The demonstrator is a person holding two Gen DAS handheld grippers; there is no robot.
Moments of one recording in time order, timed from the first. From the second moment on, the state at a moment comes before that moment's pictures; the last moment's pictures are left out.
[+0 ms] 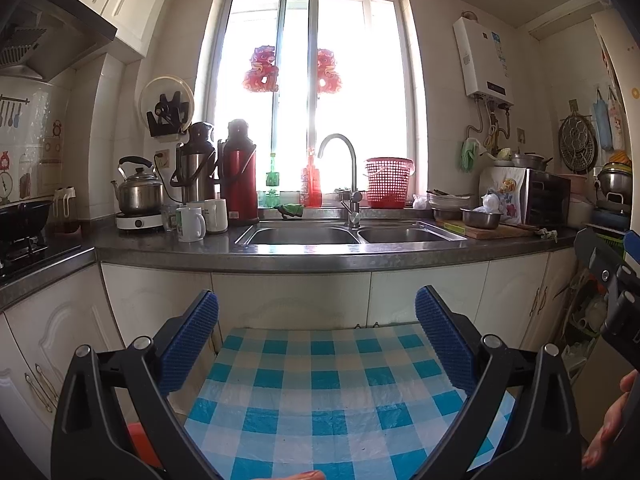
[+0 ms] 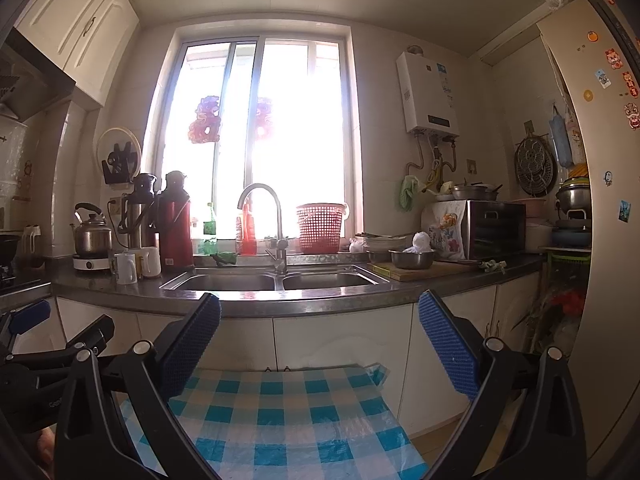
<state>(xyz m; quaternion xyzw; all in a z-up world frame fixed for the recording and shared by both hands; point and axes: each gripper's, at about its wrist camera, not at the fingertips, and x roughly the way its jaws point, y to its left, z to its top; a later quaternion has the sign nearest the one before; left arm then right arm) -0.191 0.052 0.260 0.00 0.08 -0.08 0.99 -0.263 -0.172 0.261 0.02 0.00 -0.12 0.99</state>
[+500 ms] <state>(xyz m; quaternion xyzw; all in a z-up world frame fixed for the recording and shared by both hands) -0.158 0.044 0.228 0.01 0.13 -0.09 0.99 -0.233 -0.182 0.238 0.02 0.03 -0.11 0.99</state>
